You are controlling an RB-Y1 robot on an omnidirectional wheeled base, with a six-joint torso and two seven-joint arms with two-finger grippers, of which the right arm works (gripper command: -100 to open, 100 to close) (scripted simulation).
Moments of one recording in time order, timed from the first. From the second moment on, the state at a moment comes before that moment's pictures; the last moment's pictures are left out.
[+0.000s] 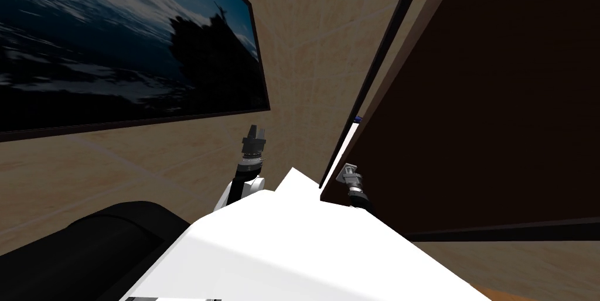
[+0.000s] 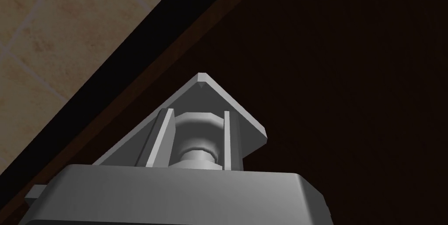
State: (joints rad) arm 0.36 -0.21 0.00 -1.57 -0.42 -0.40 -0.62
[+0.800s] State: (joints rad) arm 0.40 -0.22 0.01 -1.60 -0.50 -0.41 -0.82
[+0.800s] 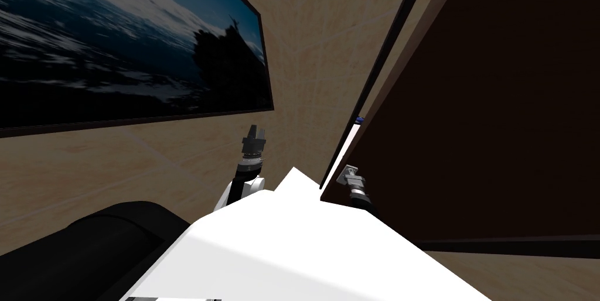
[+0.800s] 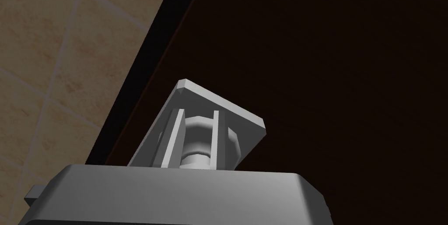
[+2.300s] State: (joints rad) arm 0.49 -0.22 0.03 -1.69 -0.61 -0.43 -1.12
